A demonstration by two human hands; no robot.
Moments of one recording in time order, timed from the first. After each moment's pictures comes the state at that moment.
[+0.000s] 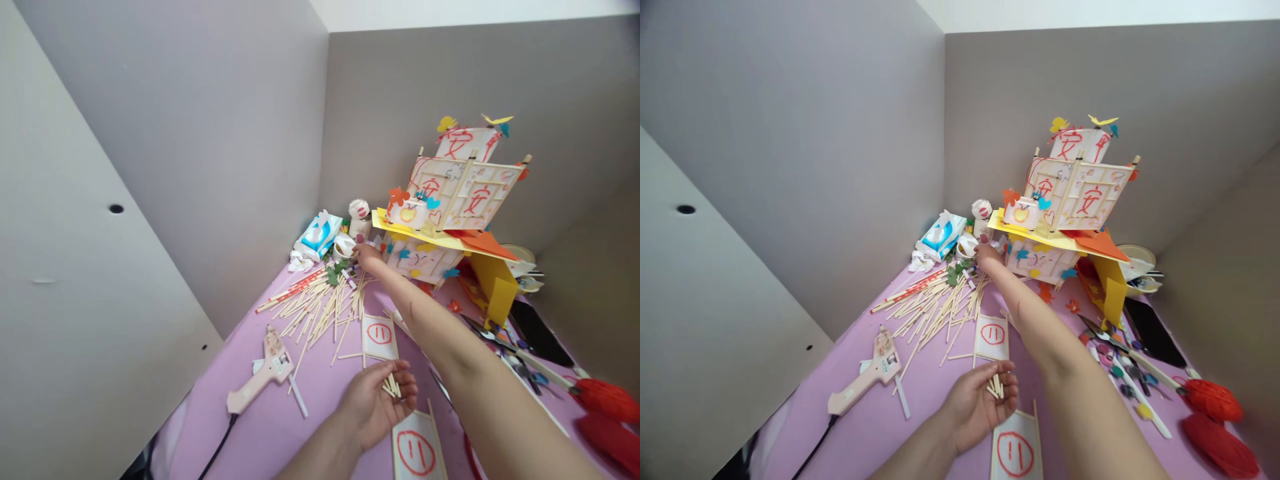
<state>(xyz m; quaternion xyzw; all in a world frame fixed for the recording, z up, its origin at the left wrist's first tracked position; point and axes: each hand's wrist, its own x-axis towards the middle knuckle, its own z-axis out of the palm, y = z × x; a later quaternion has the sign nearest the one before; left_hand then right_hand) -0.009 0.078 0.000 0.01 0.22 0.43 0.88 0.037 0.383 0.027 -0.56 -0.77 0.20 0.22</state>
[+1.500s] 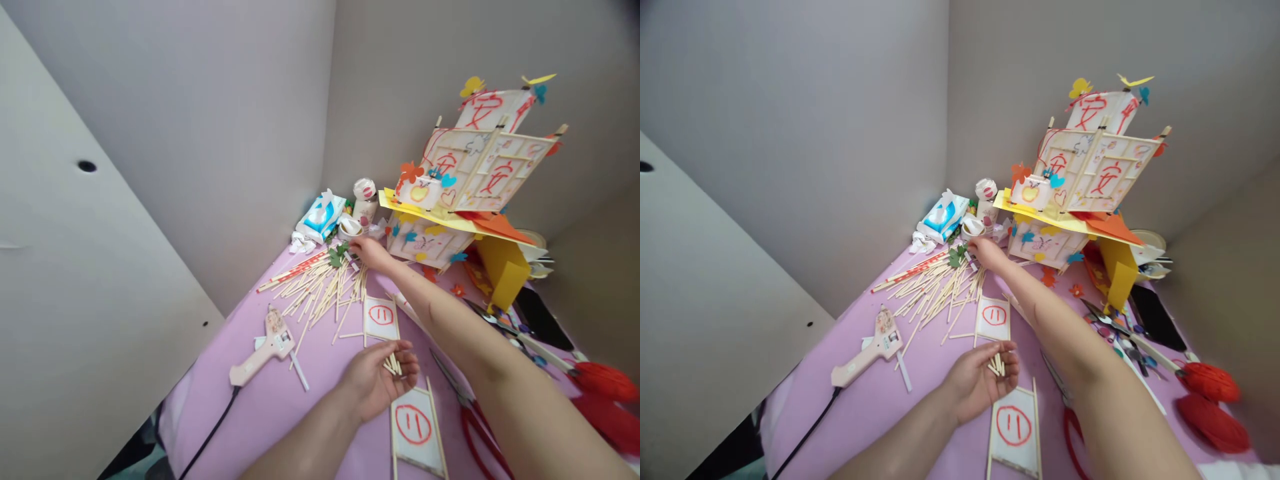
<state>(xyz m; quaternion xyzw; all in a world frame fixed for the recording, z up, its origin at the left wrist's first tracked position) -0.010 0.079 -0.006 0.03 0.20 0.44 0.88 0.043 0.338 0.030 -0.44 -0.88 0.08 0.17</state>
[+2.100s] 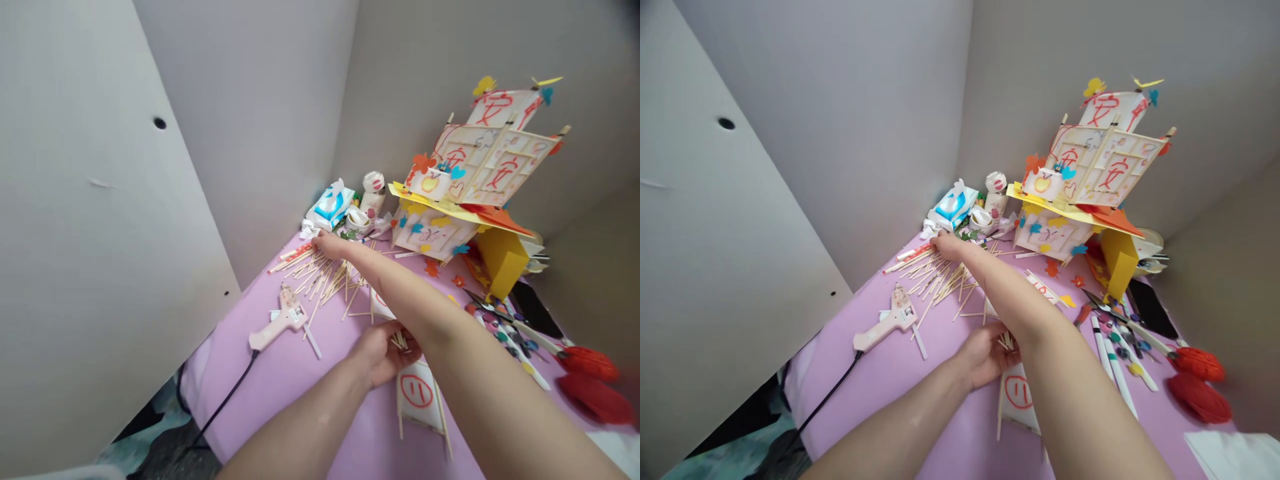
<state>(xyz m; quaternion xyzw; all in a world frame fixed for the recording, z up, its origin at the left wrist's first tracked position) -0.005 0.078 -0.011 0.04 0.20 0.45 0.87 -0.071 0.302 0.028 -0.30 -0.95 0.07 0.02</state>
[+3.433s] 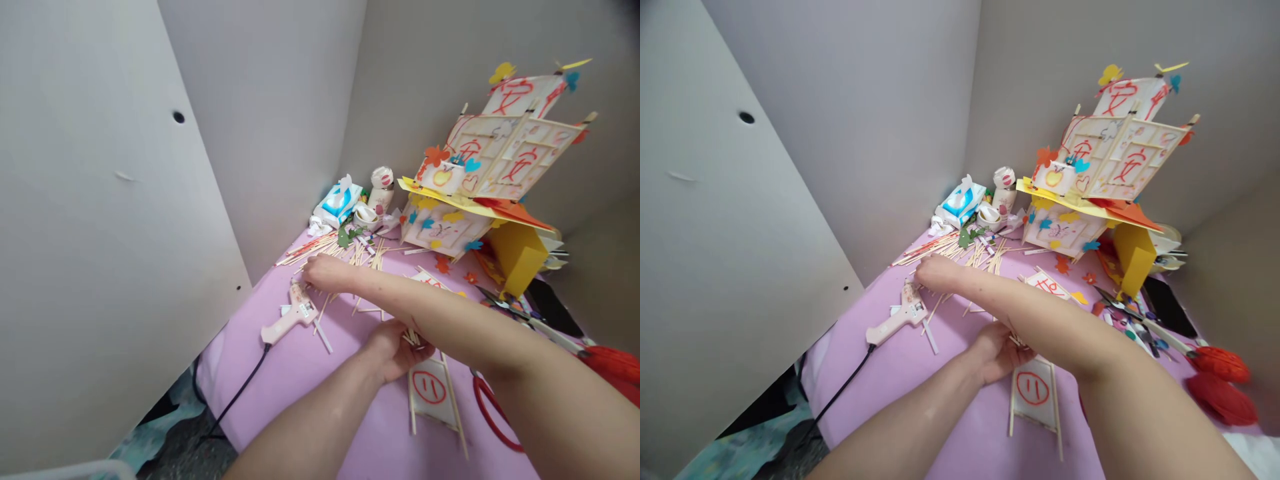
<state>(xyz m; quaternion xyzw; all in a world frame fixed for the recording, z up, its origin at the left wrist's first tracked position) -0.005 0.077 -0.007 0.02 0.22 0.45 0.87 -0.090 0.194 0.049 -0.09 -0.99 -0.08 -0.05</state>
